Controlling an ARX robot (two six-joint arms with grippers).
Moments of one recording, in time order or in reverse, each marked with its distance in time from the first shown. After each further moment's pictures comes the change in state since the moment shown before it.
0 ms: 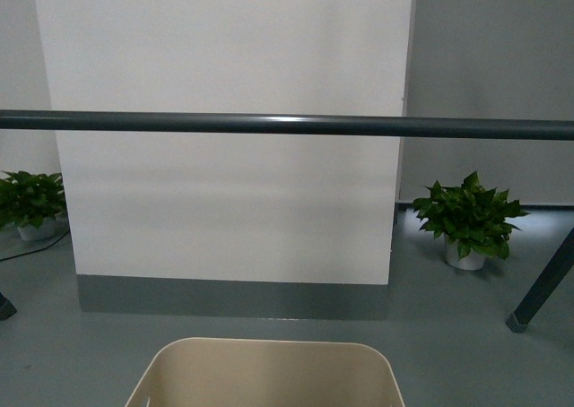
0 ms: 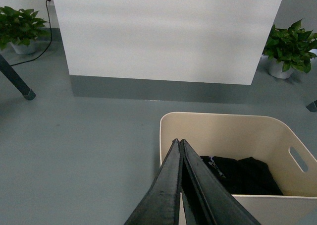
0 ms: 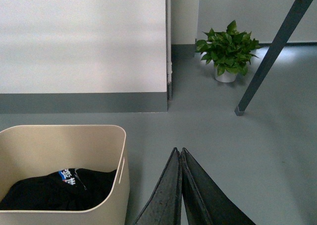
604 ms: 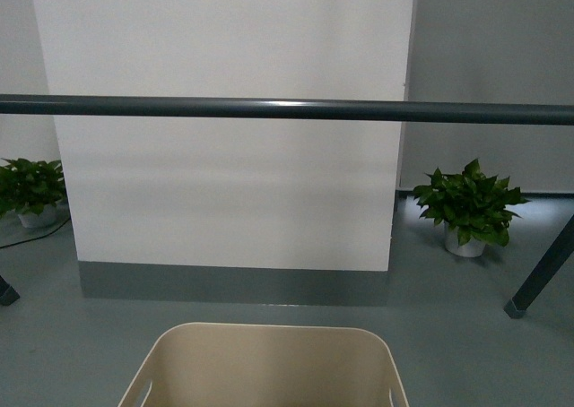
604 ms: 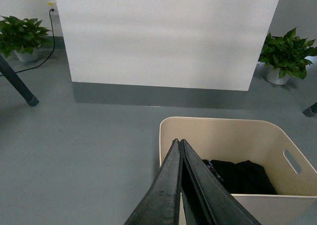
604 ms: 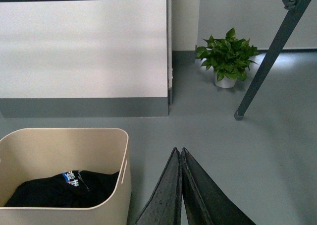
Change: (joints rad) left arm 0.000 -0.341 -0.001 -0.319 0.000 0.000; right arm 0.000 -0.345 -0.005 -0.319 0.000 0.000
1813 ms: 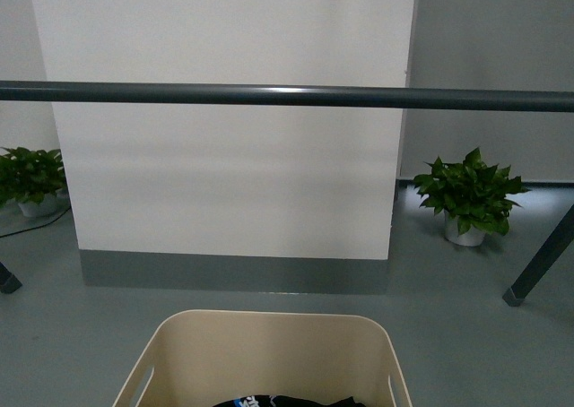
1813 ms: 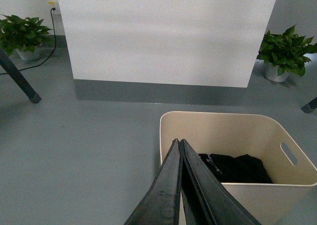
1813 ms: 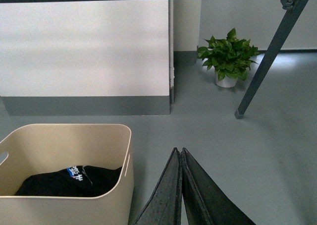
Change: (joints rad) left arm 0.000 -0.333 0.000 -0.338 0.000 0.000; right arm 0.000 -0.338 0.000 -0.344 -0.003 0.000
